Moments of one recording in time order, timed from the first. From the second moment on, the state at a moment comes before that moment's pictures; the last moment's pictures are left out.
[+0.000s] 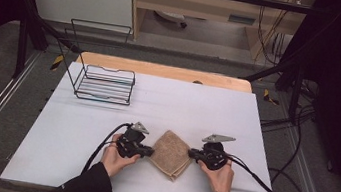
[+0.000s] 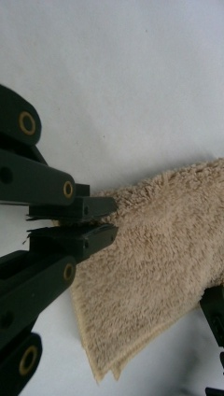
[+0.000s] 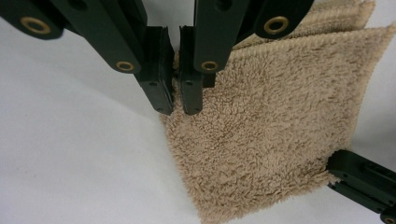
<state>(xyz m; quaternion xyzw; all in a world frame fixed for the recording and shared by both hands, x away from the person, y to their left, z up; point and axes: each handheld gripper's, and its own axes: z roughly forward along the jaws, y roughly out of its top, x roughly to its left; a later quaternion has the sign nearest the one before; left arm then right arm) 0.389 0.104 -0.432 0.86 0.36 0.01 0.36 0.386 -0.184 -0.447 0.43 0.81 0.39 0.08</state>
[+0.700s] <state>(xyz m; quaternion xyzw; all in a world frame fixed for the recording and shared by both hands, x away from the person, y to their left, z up) 0.347 0.164 -0.427 0.84 0.40 0.05 0.35 0.408 -0.106 -0.445 0.36 0.84 0.41 0.09</state>
